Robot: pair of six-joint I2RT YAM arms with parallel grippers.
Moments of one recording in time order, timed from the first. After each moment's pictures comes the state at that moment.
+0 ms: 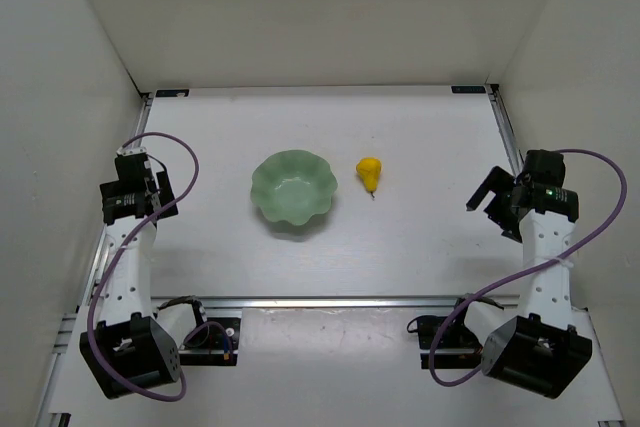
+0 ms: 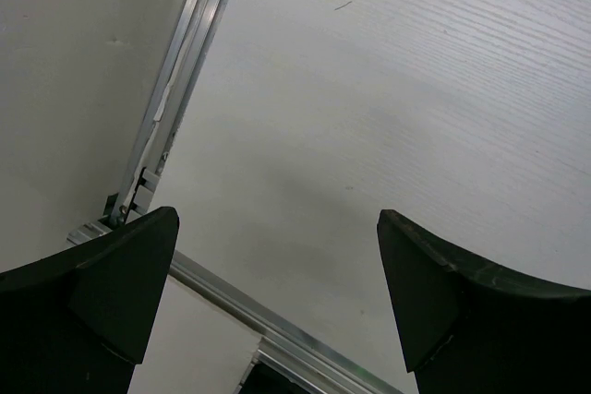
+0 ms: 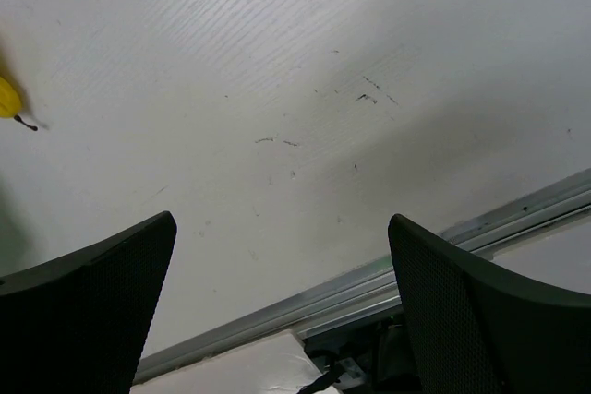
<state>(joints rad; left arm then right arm) 0.25 1.03 0.89 -0.73 -0.35 0.03 -0.28 1.03 1.00 -1.03 -0.05 0.34</state>
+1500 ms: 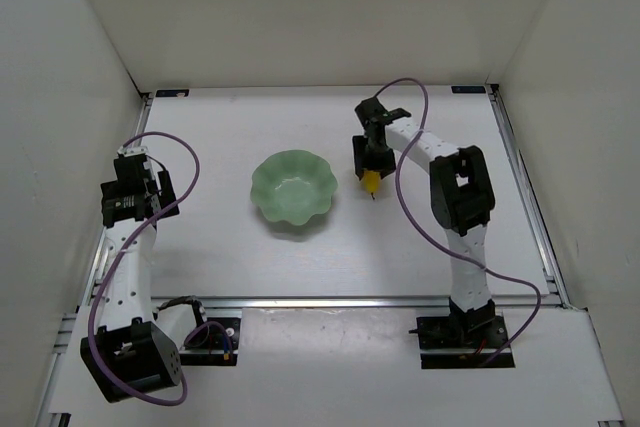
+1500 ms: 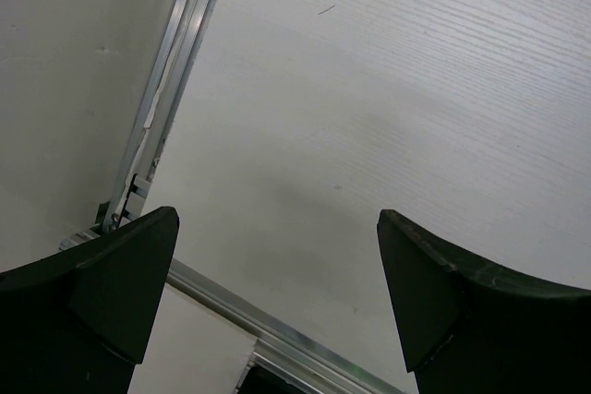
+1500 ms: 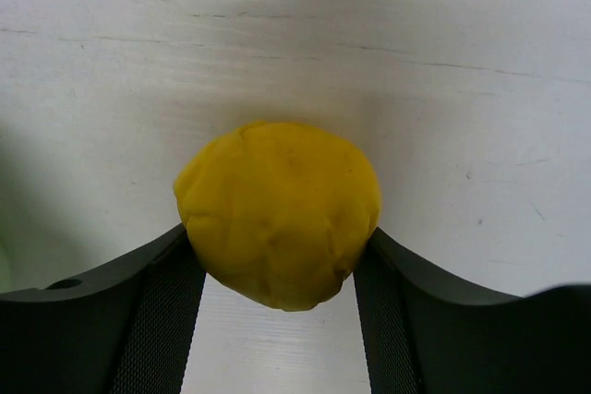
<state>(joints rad) 0.25 1.01 0.89 -0.73 -0.31 0.04 0.47 2.17 1.75 -0.85 0.06 0.32</state>
